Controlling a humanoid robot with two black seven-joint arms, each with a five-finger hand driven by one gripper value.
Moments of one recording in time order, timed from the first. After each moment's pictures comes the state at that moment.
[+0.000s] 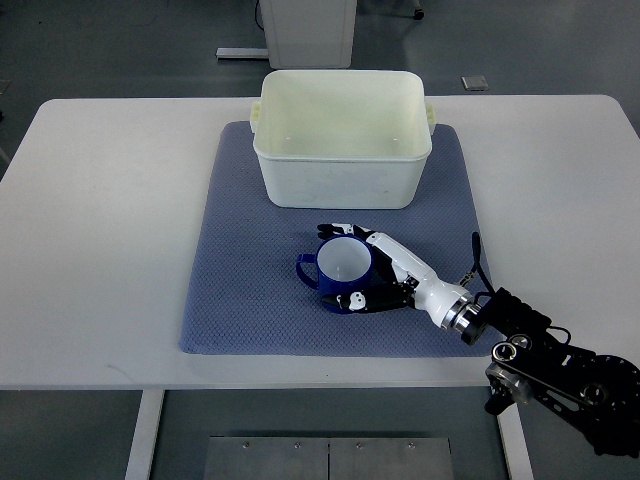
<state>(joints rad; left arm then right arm) -0.06 0.00 -0.10 -0.21 0.08 0.09 -0.05 0.56 -0.26 0.39 1.21 -0.87 -0.07 0.41</state>
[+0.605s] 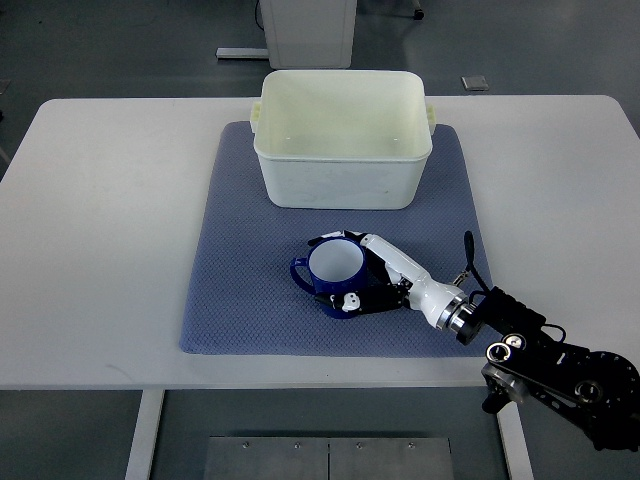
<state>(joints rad) -0.06 0.00 -0.10 -0.21 0.08 0.09 -0.05 0.60 -0.27 0.34 1.21 -0.87 -0.10 0.41</state>
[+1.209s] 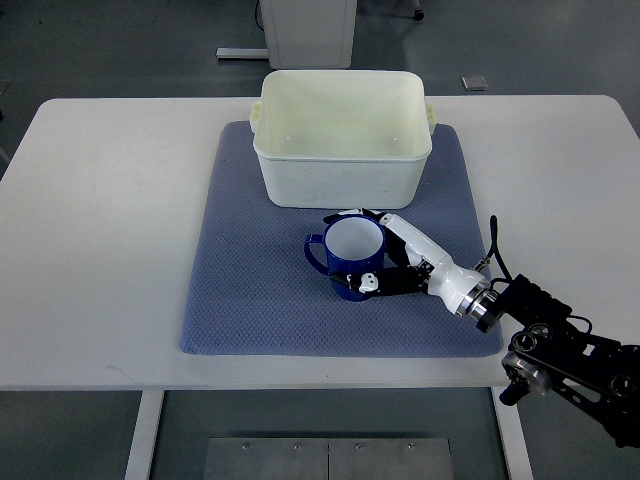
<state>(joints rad) -0.06 0.00 -0.10 -0.21 0.08 0.09 -0.05 0.59 -0.37 0.40 1.34 -0.82 -0.10 0.42</state>
